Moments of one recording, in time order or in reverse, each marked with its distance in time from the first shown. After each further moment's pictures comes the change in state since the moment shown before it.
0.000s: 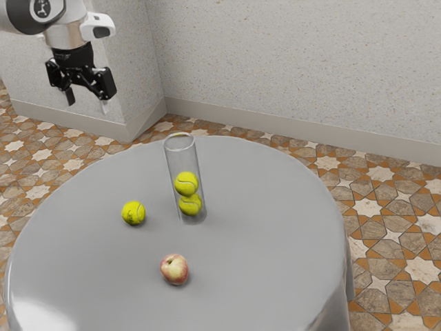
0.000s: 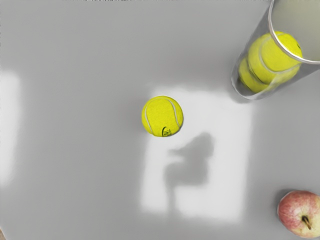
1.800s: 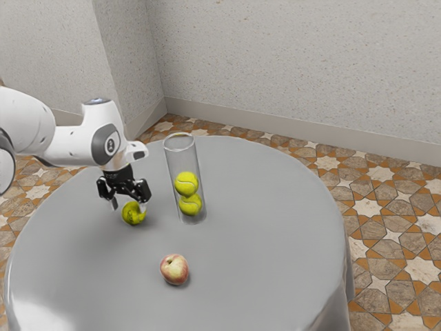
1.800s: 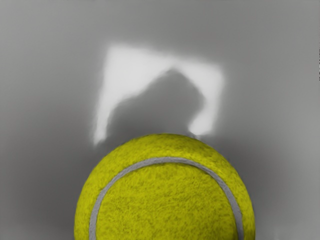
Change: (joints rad) arm 0.079 0.514 0.077 -0.265 -0.311 0.628 0.158
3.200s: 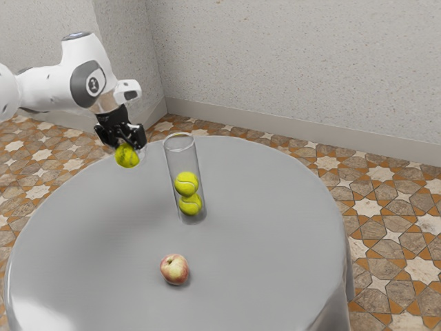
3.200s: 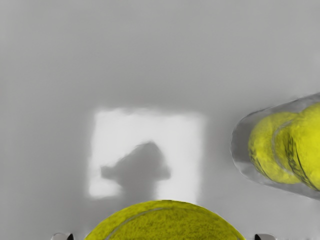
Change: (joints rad) arm -0.013 -0.187 -0.007 0.138 0.019 -0.156 0.073
